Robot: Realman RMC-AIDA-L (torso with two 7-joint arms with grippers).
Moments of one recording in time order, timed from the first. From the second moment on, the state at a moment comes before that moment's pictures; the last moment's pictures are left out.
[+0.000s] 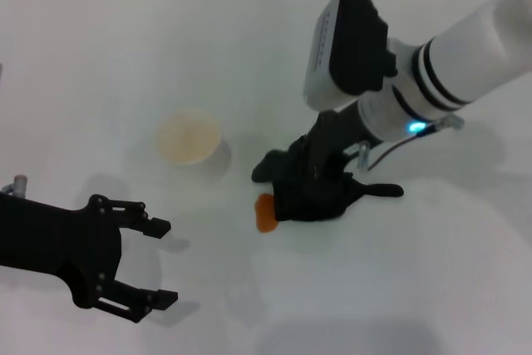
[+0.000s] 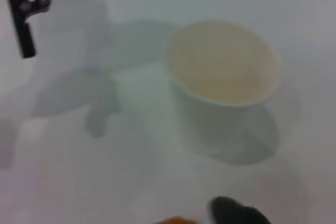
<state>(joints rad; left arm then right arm) -0.29 -2.08 1.09 1.38 2.15 1.87 -1.68 0.81 2.03 -1.77 -0.97 -2.16 -1.06 2.11</state>
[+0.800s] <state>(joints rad) -0.28 -2.08 1.09 1.38 2.15 1.87 -1.67 0.85 2.02 -2.00 -0.96 -1.92 -1.04 2.04</state>
